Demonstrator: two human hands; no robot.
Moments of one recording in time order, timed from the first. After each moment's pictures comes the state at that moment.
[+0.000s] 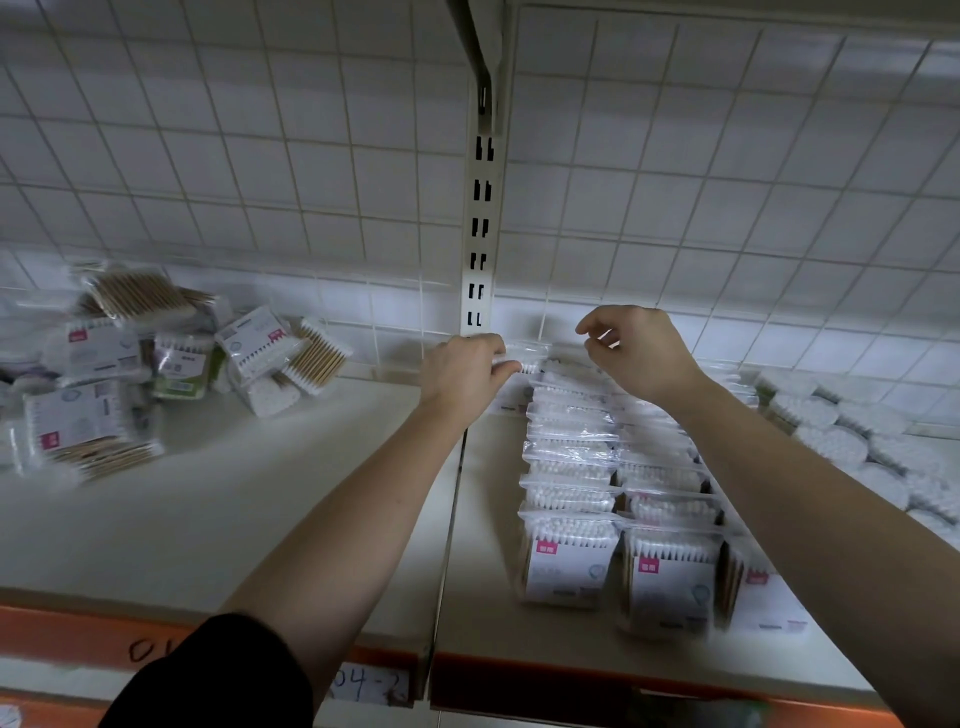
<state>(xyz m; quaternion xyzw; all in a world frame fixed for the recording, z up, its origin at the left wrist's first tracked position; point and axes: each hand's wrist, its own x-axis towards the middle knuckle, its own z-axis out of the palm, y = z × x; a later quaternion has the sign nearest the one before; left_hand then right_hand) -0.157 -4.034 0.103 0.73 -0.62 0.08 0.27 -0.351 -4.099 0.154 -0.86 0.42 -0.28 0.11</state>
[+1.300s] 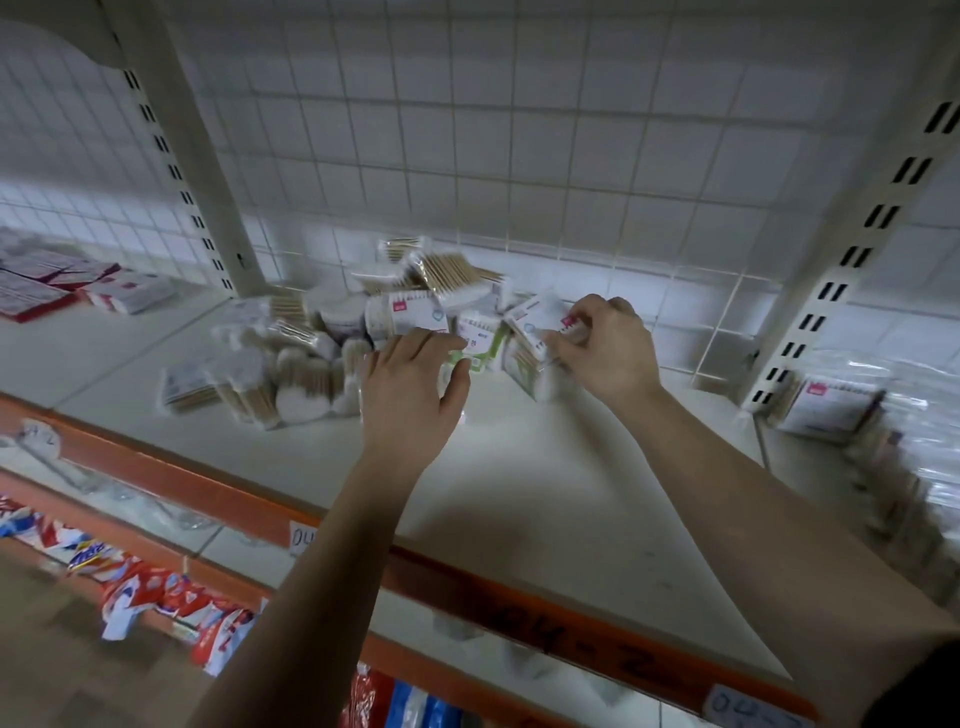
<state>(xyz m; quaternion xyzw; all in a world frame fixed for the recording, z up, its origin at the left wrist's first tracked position) 0.105 -3.819 0.080 0.75 -0.50 0.23 0.37 -0.037 -3.984 0.108 -0.84 0.43 -0.29 0.17</state>
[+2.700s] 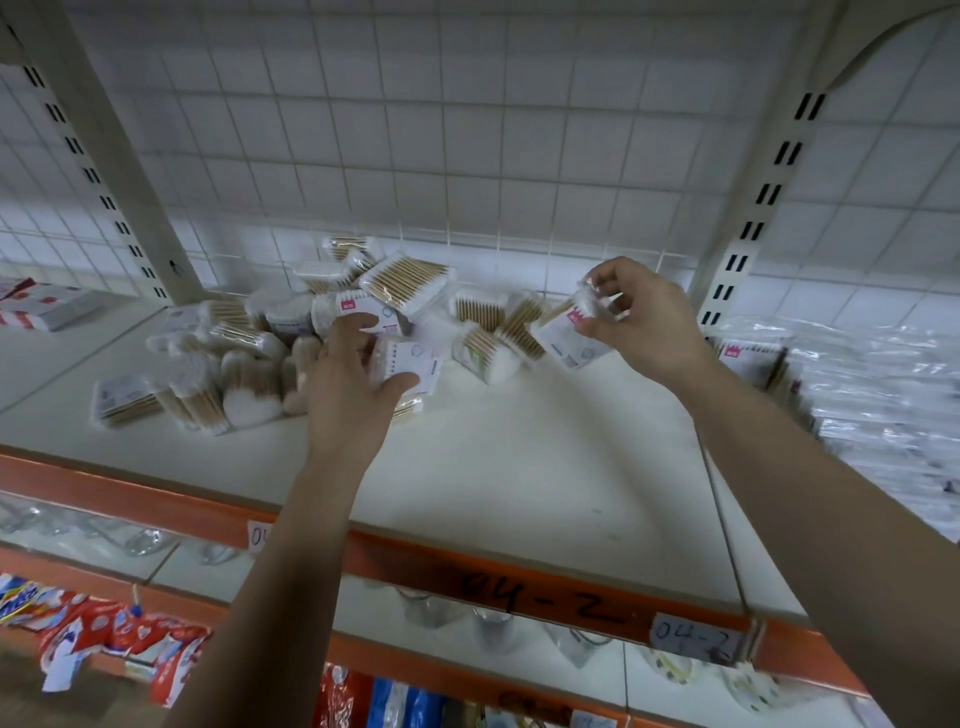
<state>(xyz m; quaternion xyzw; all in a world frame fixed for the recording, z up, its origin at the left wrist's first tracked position) 0.095 -3.801 0.092 0.75 -0.43 0.06 0.50 -0.126 -3.976 0.146 -0.82 0.35 -0.36 0.27</state>
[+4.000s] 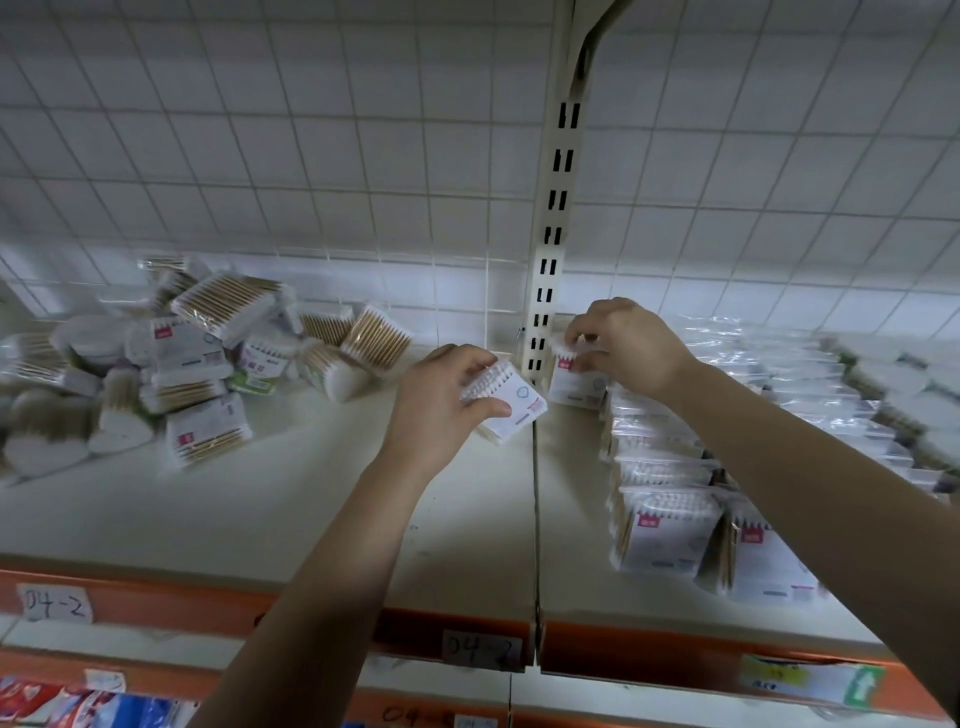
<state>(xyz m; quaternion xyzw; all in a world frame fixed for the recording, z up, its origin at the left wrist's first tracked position) -0.094 -3.922 0.099 0.64 -0.60 -0.11 0.47 -0.283 -4.071 0.134 -0.93 0.34 -0.16 0.04</state>
